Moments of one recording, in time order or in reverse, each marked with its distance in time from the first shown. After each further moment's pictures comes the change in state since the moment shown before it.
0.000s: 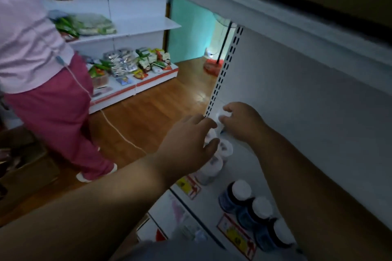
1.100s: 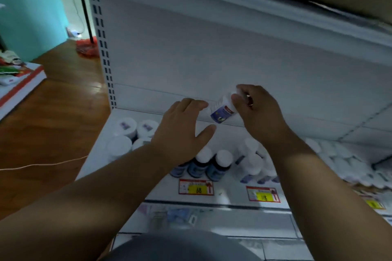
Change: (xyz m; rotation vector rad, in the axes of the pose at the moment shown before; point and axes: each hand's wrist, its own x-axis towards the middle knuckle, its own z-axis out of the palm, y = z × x) left_hand 0.024 0.076 0.046 -0.427 -0.251 0.512; right_hand -0.196 0.048 -0.064 0.024 0.596 0.463
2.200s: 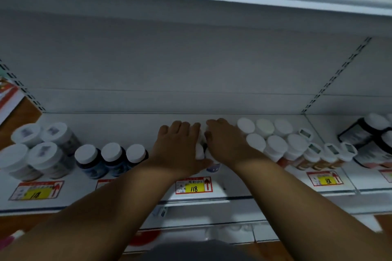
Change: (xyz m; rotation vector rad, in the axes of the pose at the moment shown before) left_hand 0.025 0.108 0.192 0.640 -0.418 0.054; right_hand -0.064 0.178 -0.032 -0.228 -0.479 0.146
